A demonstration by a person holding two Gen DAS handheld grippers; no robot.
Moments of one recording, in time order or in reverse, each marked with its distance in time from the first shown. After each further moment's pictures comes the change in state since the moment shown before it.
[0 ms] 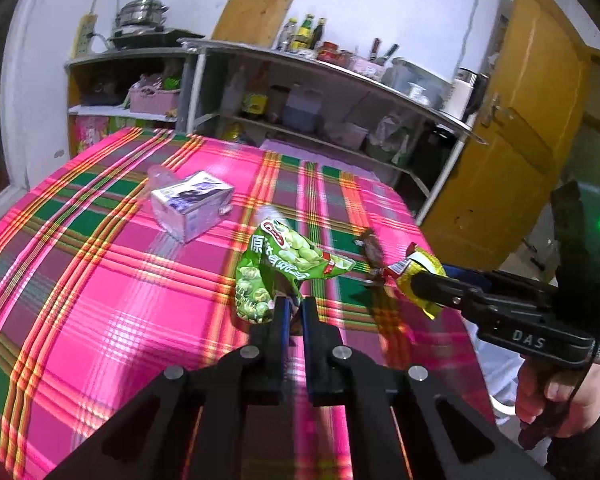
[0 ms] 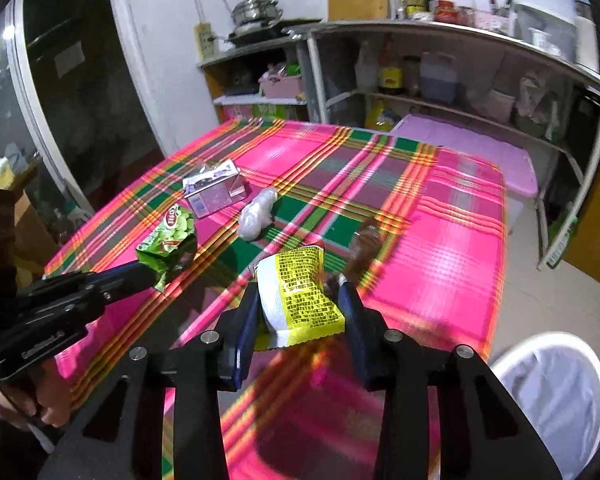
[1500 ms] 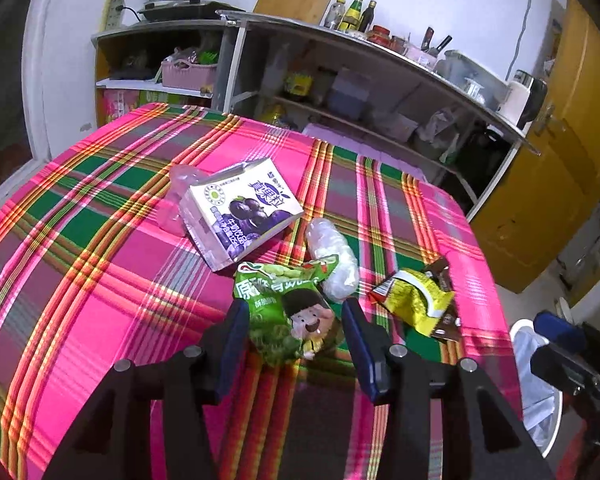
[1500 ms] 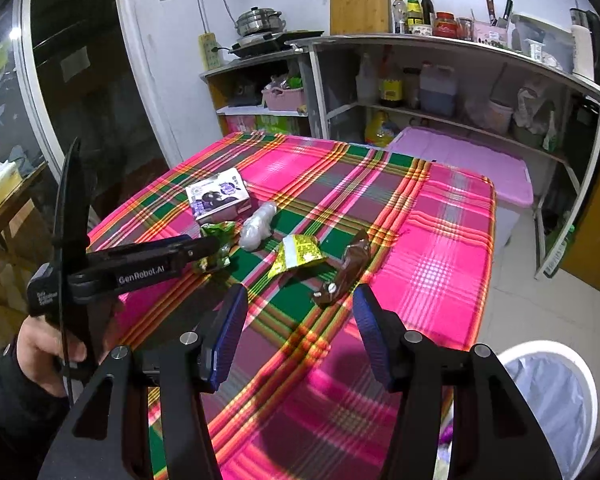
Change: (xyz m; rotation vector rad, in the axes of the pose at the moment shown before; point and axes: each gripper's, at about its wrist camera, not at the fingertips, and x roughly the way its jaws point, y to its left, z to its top) left arm 0.073 0.035 0.036 -0.094 0.073 0.134; right arm -0.006 -0.002 0.009 -0.029 -0.024 0.012
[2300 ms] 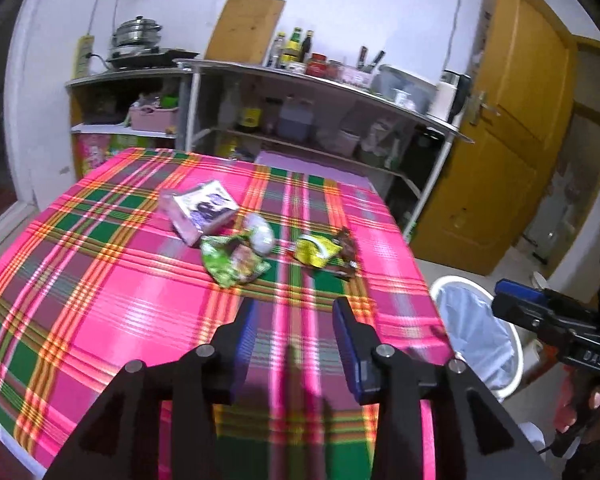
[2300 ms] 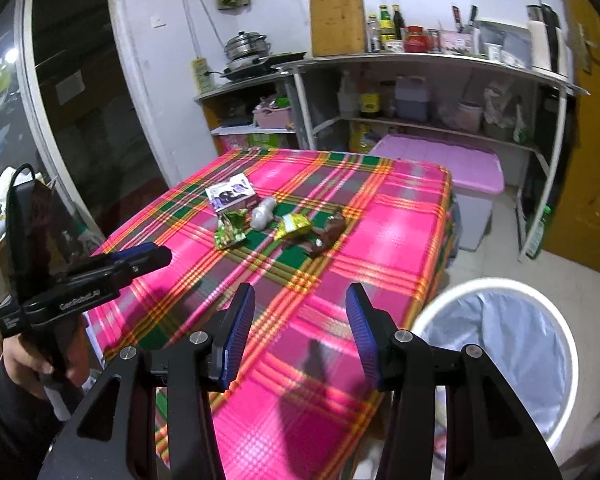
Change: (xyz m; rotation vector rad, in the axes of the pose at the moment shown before) left arm -0.121 -0.032 -0.057 0.122 -0.106 -0.103; right arm -0.093 0.002 -0.048 0.057 -0.069 -0.020
